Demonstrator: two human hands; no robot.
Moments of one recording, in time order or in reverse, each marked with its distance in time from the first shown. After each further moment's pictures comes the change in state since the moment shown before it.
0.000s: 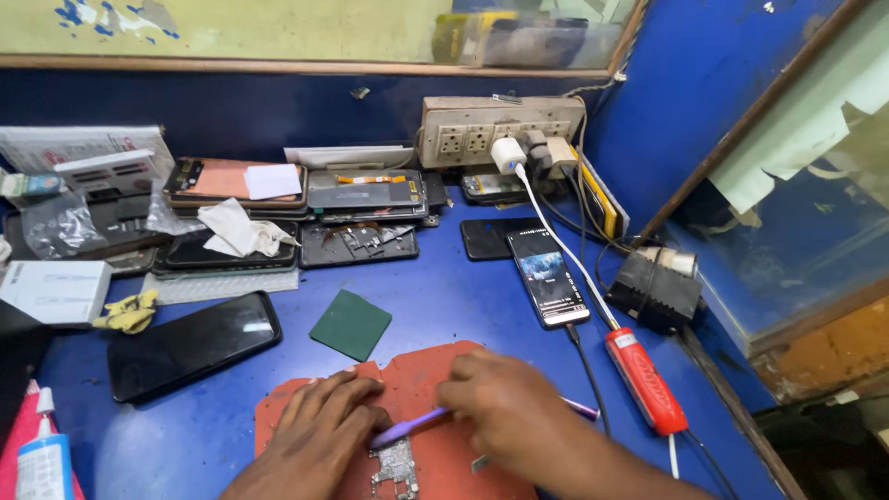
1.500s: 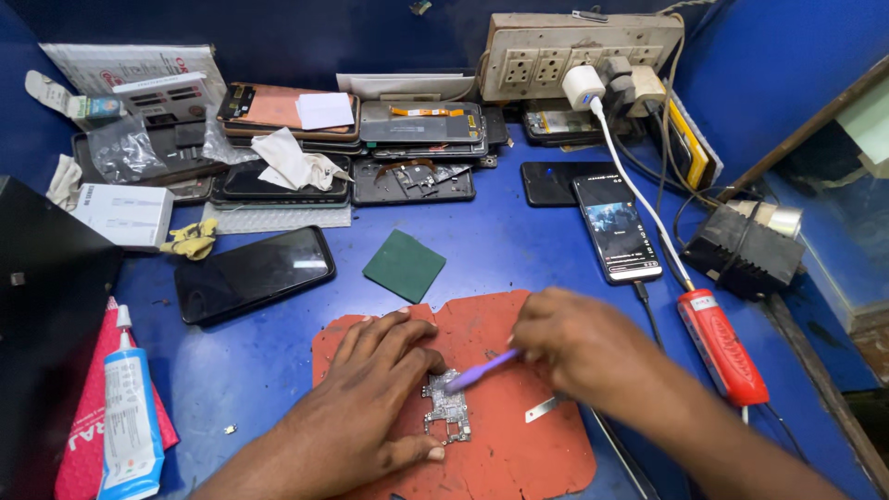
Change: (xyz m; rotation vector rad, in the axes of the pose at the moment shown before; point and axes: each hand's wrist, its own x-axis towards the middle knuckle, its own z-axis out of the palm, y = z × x) left_hand 0.006 0.050 -0.080 -0.269 -0.069 -0.050; right_hand 0.007 0.011 -0.007 0.130 -0.086 0.009
